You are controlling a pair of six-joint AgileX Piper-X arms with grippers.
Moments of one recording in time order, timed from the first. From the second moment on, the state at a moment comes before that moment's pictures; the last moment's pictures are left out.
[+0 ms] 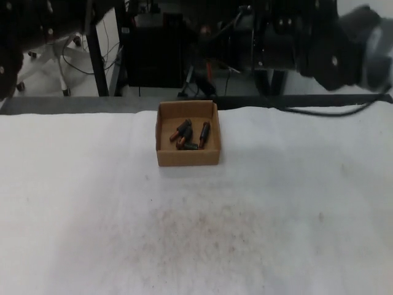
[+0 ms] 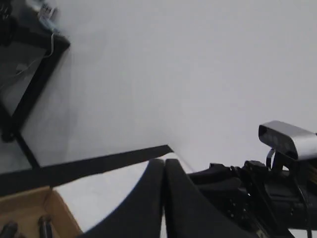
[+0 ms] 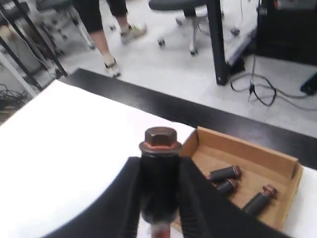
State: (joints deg) left arm -5.1 83.2 -59.2 -13.6 47.1 -30.1; right arm 27.1 94.3 -70.4 0.0 -14.9 9.9
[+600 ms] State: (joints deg) left arm -5.1 83.2 -59.2 -6.9 46.2 -29.6; right arm 24.8 124.7 -107.0 35.7 -13.7 10.3
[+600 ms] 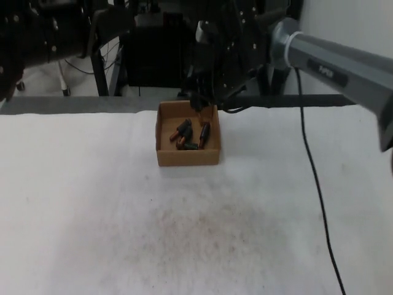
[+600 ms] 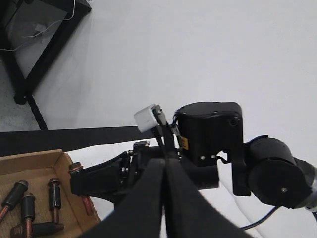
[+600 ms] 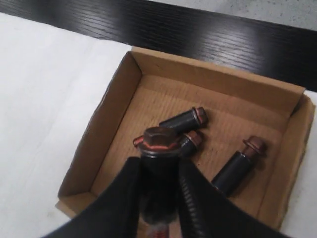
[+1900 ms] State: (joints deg) left arm -5.1 82.1 -59.2 -5.1 42.5 -23.0; right arm 22.4 128.2 -119.9 46.5 -11.8 10.9
